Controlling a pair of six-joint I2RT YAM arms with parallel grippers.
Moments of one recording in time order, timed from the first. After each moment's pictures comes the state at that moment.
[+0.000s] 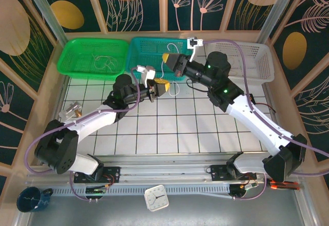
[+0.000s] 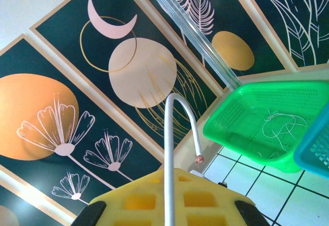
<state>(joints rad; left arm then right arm) -0.58 1.44 0.82 0.57 0.62 -0.43 0.66 1.27 1.24 0.13 -0.39 0.73</state>
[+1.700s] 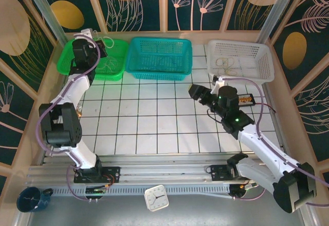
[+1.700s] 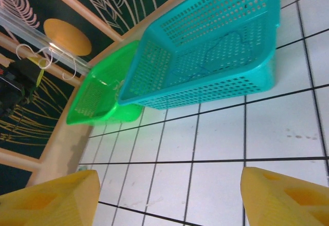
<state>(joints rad) 0.03 1.72 1.30 0.20 0.10 -0.31 0.48 0.93 0.63 0.02 -0.12 0.73</state>
